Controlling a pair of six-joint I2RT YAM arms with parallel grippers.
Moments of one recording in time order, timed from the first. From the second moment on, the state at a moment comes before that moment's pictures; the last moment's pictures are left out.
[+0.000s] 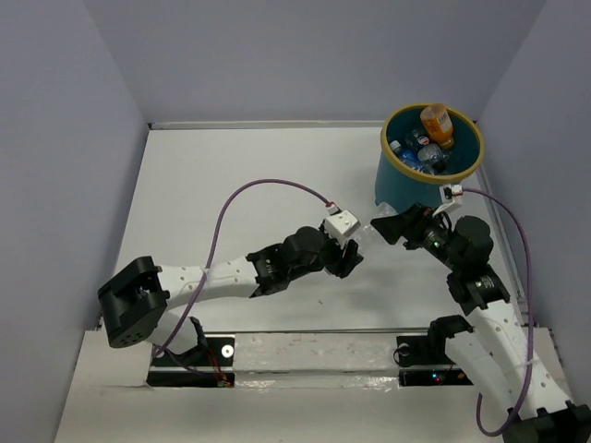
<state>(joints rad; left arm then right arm) -1.14 1.41 0.82 0.30 -0.10 -0.23 0.22 0.59 0.54 -0.11 -0.40 0.69</state>
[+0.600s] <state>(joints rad) -1.14 1.05 0.78 0.15 -0.23 -0.32 0.22 0.74 0.70 0.16 -0.41 0.76</state>
